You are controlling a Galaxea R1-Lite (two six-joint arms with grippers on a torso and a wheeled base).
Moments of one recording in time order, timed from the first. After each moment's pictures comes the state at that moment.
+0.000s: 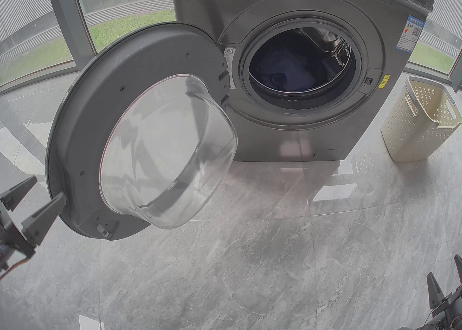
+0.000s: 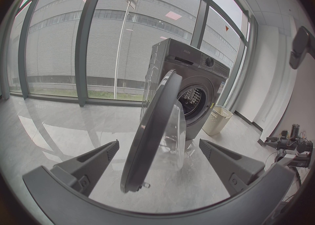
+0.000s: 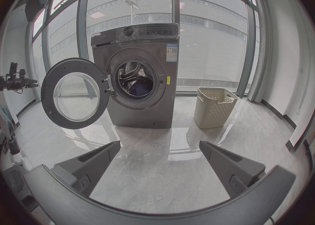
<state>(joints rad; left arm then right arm) -0.04 0.77 -0.32 -0.50 -0.33 -0.08 0.00 0.01 -0.02 0.00 -0.01 -0.01</state>
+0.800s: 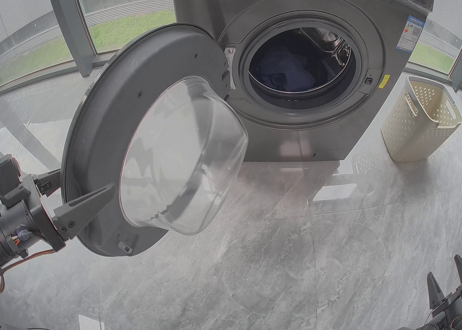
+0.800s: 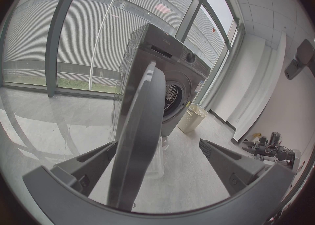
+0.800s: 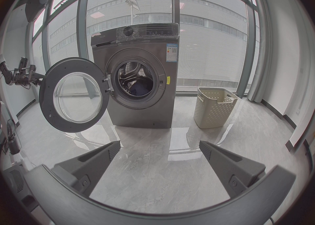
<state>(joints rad) -0.39 0.99 -0.44 -0.56 -0.24 -0.14 0.00 0.02 -0.02 0.00 -0.01 -0.02</state>
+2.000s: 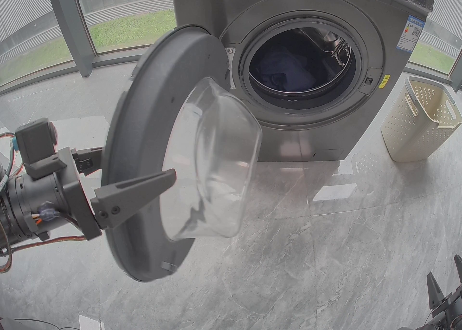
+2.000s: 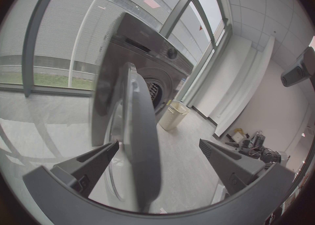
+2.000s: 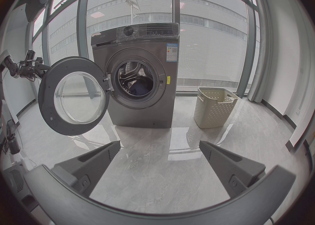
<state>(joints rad) -0.59 1.16 -0.65 -0.48 -0.24 -0.14 0.00 0.02 -0.02 0.00 -0.01 -0.02</state>
